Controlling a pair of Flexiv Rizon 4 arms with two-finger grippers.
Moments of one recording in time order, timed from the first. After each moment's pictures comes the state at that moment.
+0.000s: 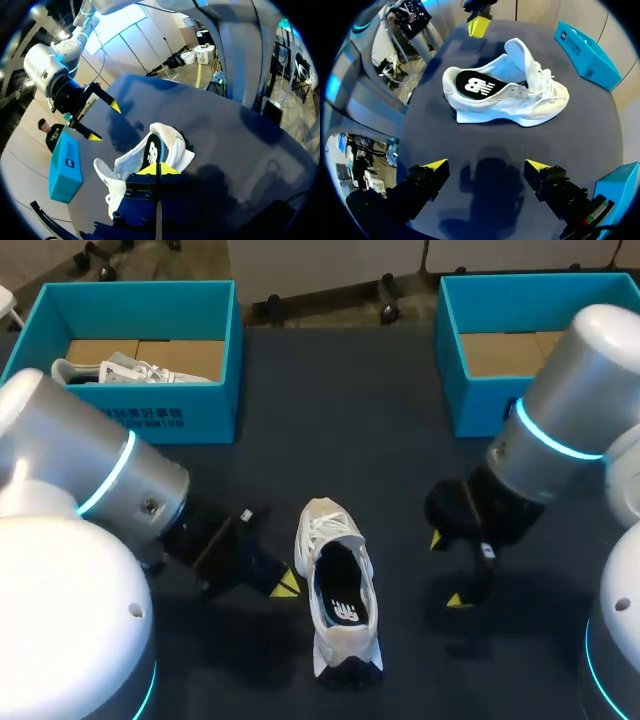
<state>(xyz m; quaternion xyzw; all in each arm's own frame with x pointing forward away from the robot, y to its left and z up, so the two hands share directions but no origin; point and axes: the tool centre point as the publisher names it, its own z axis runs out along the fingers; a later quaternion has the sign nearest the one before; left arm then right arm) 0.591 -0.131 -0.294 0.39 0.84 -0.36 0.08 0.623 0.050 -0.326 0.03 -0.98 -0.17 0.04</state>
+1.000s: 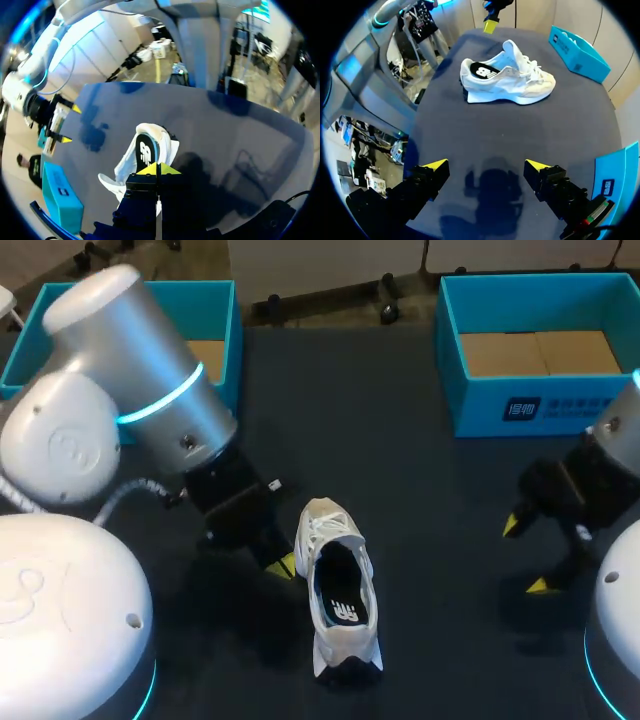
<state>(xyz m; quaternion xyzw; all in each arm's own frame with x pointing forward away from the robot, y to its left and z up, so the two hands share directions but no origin) 0.606 -0.129 -0.269 0.56 0.79 -0.27 0.00 0.623 -0.041 -0.300 0.03 -0.98 -0.20 0.05</state>
